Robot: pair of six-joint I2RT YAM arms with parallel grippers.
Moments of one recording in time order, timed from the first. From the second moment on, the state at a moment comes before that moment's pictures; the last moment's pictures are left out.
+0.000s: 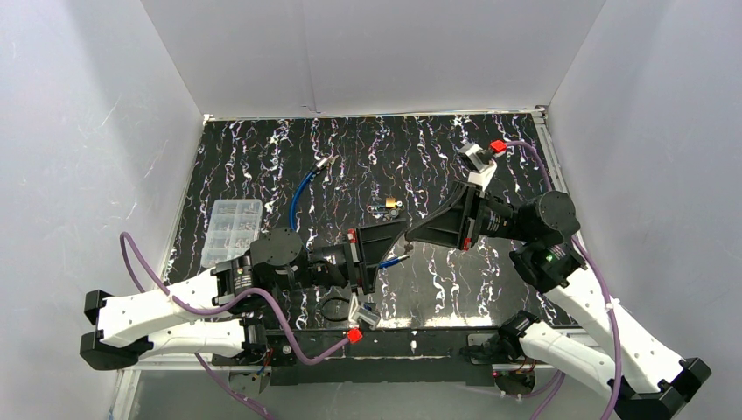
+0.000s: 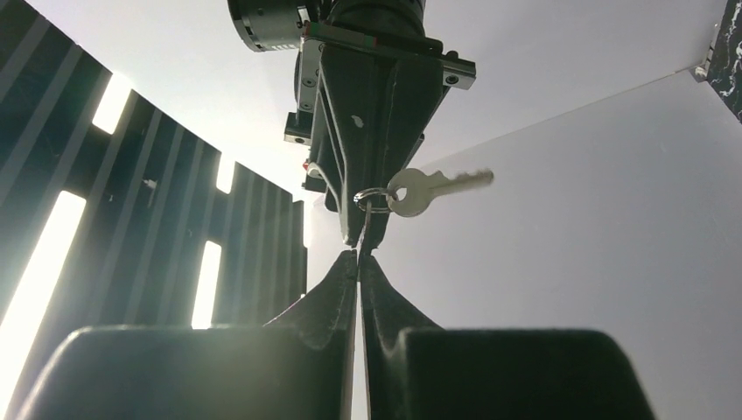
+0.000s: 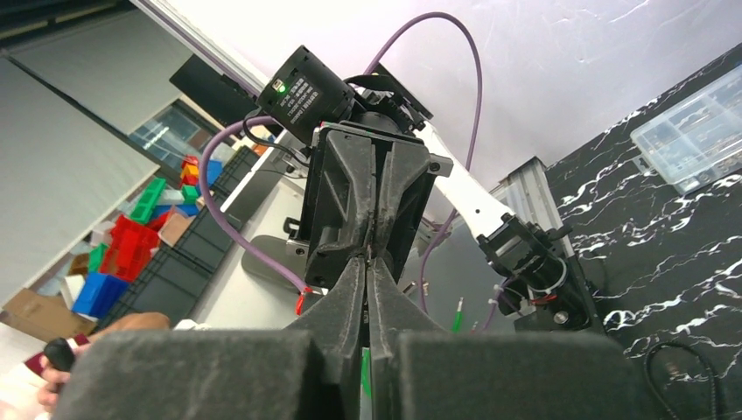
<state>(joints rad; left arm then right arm) -1.32 0.90 1.00 -0.07 0.08 2.09 0.68 0.79 0.89 0.31 -0.86 1.15</state>
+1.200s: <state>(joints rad) -1.39 1.06 1.67 -0.88 -0.08 1.19 0.69 0.89 1.24 -0.59 -0.76 0.43</state>
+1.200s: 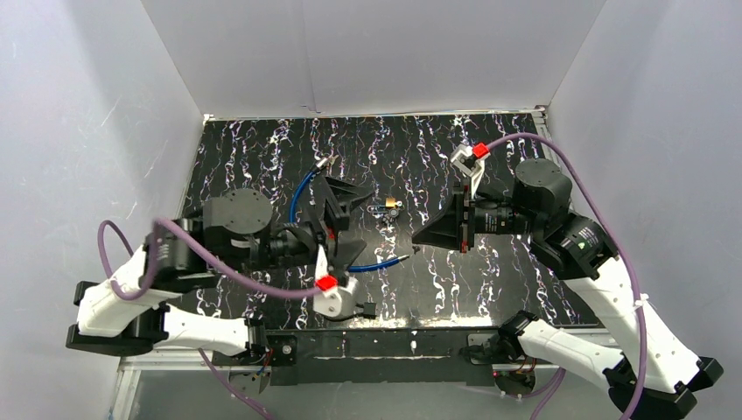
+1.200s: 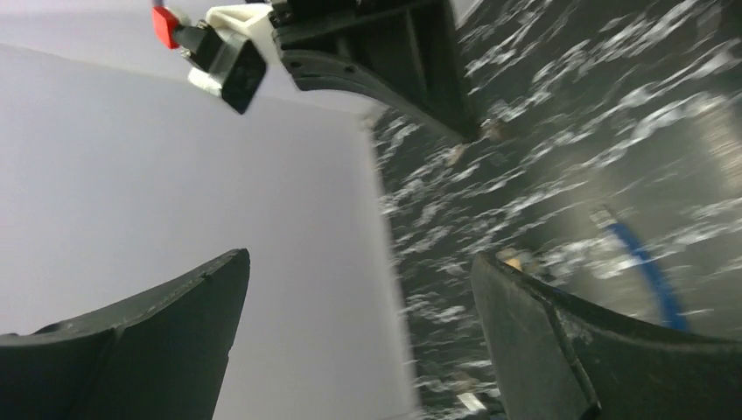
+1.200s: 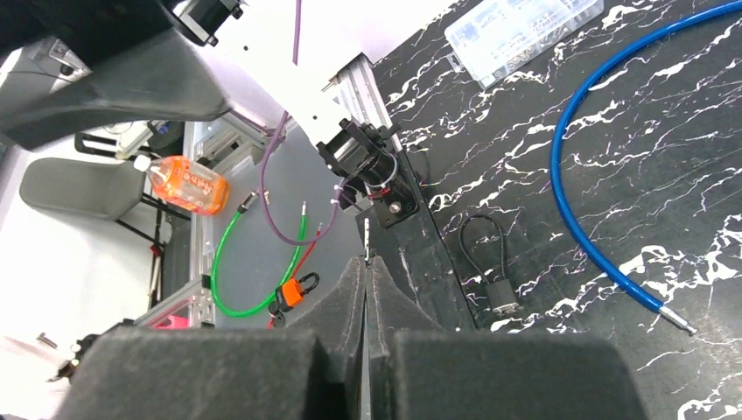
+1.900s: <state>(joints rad) -0.91 1.52 2.02 -1.30 0.78 0.19 0.70 0.87 1.31 -0.69 -0.82 0.34</state>
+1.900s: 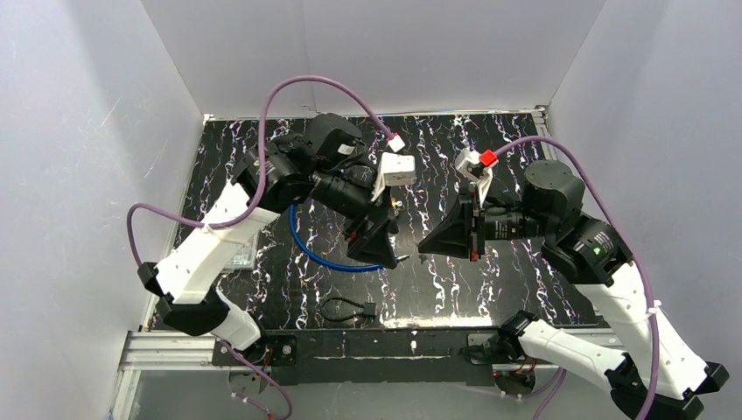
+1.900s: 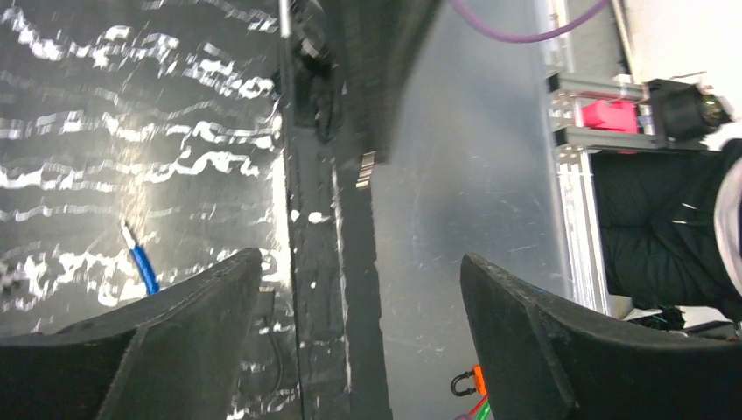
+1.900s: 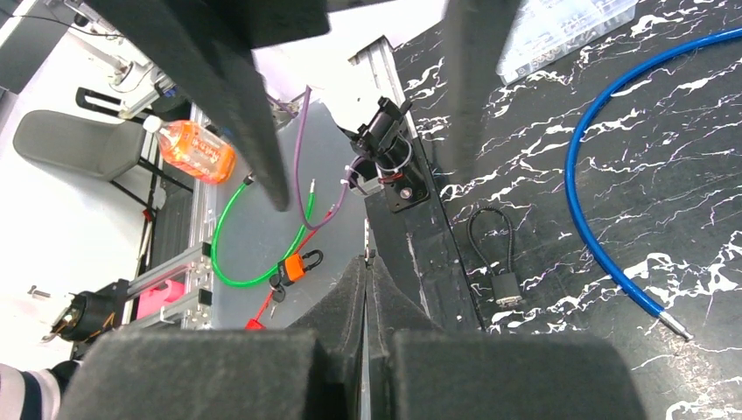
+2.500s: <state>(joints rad) -0.91 1.48 1.97 -1.17 0.88 0.11 0.77 0.92 1.32 -0.66 -0.84 0.34</state>
